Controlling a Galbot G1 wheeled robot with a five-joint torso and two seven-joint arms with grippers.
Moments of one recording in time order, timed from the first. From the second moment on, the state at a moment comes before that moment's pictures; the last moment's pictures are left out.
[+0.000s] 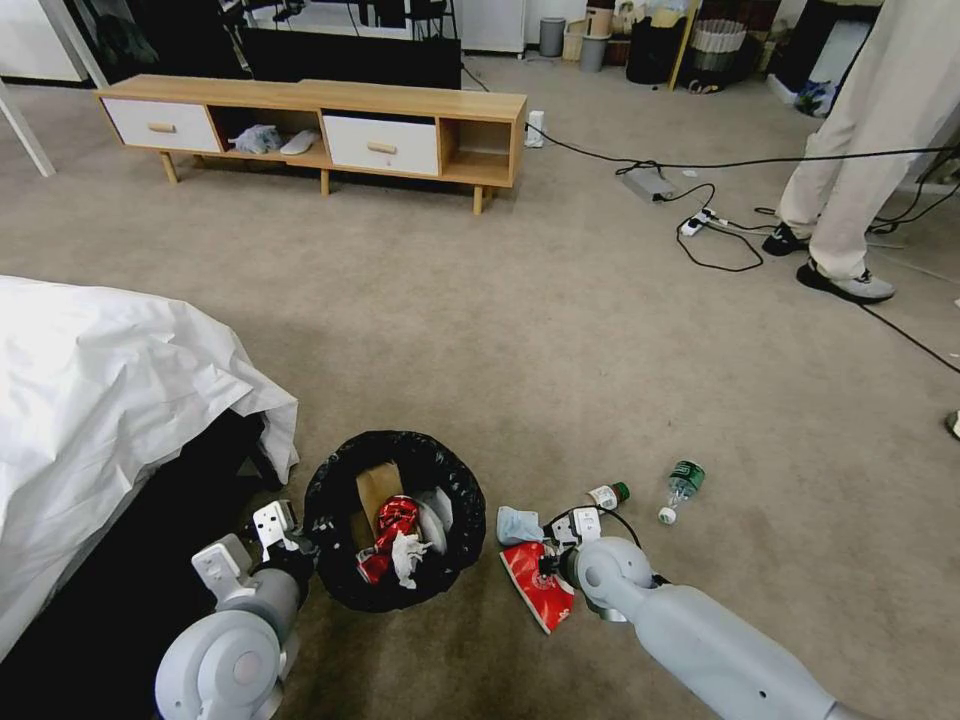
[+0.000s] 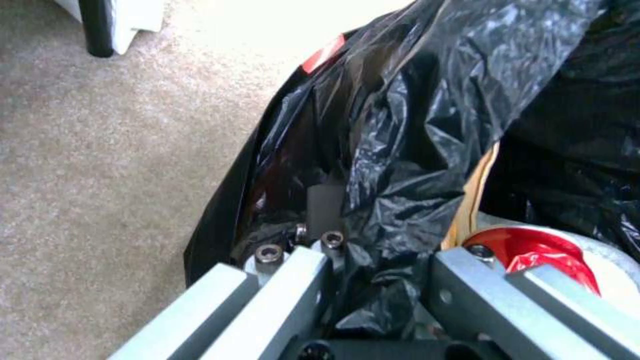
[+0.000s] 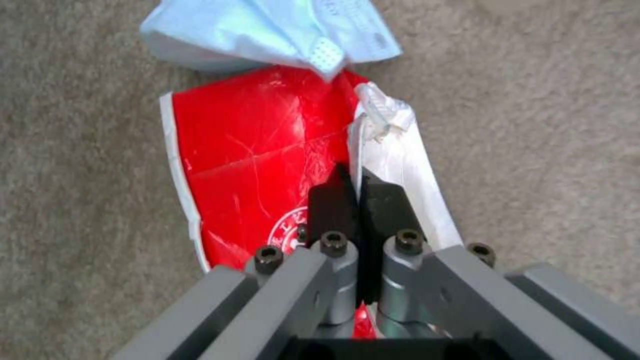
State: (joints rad) left arm 1.50 -1.37 -0.57 -2.17 -0.87 0.57 -0.41; right arm -0.80 1.06 -0.32 1.40 1.15 -0.61 0.51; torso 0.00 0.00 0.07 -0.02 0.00
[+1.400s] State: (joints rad) left arm 1.50 -1.36 -0.50 -2.18 -0.85 0.57 -0.41; right arm -0.98 0.87 -0.12 1.72 1.24 -0.61 0.58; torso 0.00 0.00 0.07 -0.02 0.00
